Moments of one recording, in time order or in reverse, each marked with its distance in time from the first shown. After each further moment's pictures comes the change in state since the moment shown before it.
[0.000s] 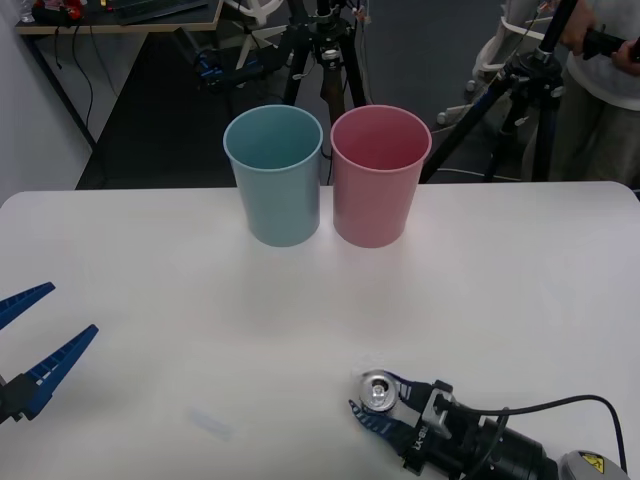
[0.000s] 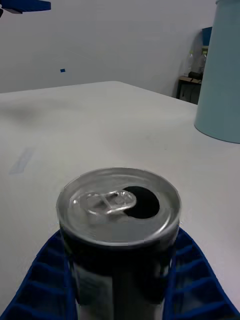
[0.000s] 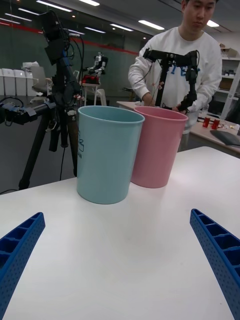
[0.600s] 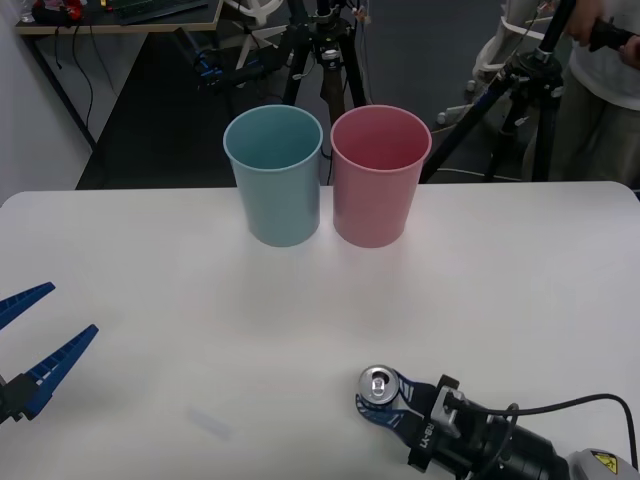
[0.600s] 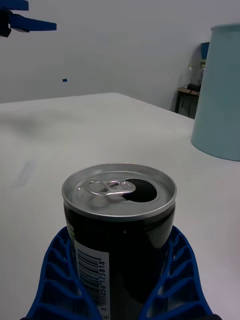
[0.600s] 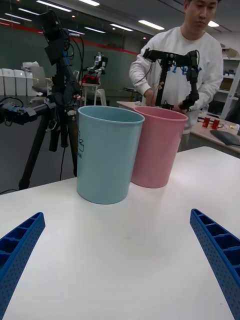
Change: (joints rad) right arm 0.033 -0.022 0.000 -0.094 -0.028 -0.012 -0.020; left arm 0.000 0.000 0.000 0.000 0.000 0.000 0.000
